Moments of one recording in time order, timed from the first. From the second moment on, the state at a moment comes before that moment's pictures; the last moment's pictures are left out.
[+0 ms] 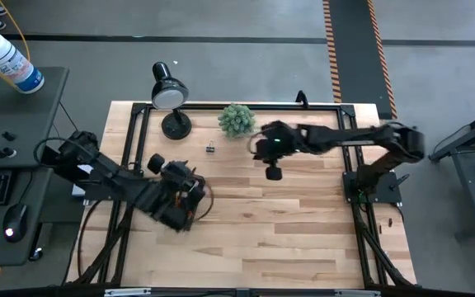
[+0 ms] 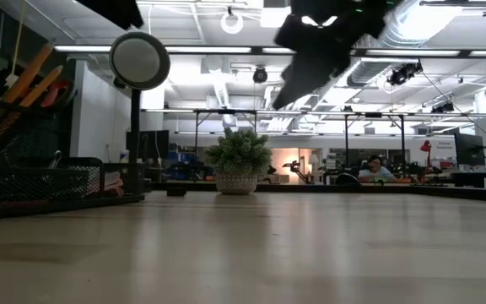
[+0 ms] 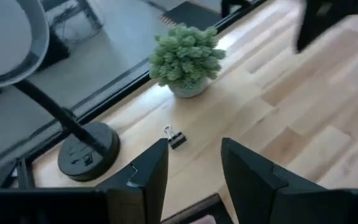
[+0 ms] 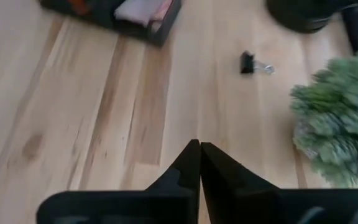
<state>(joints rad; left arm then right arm) -0.45 1.54 1.36 -1.52 -1.04 -1.44 -0.20 1.54 1.09 -0.34 -0.13 -0.27</state>
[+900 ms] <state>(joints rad) 0.16 1.56 1.12 -0.62 -0.64 -0.96 -0.10 1.33 0.60 0.42 0.02 -0.04</state>
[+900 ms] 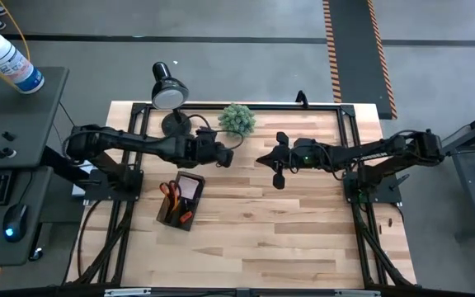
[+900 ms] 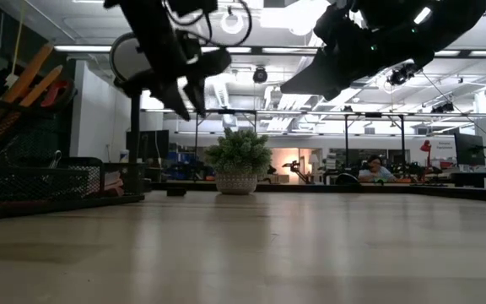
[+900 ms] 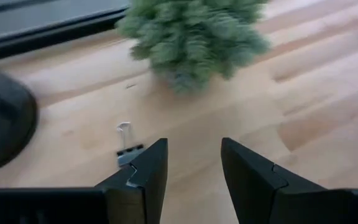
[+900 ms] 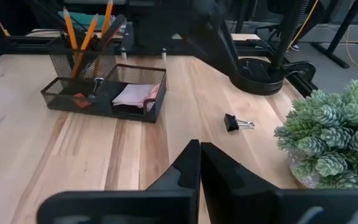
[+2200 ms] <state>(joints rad) 0.27 1.83 1.06 -0.53 -0.66 -1.11 -0.09 1.33 0.60 0.47 -0.01 -0.03</state>
